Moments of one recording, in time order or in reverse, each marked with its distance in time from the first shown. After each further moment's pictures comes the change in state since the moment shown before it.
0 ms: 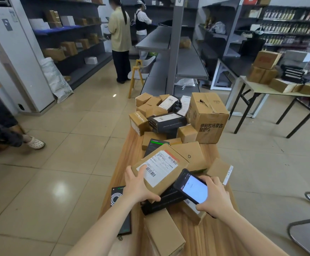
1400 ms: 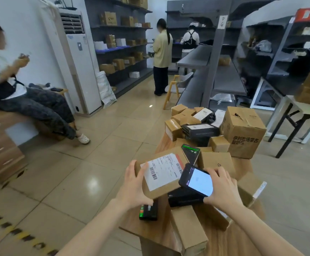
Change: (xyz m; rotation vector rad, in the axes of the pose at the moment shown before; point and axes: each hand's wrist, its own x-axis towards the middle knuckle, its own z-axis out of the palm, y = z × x) left_hand -0.111 -0.073 -0.061 0.106 0.317 0.209; right_hand -0.025 -0.067 -0.016 -0.144 0.083 -0.317
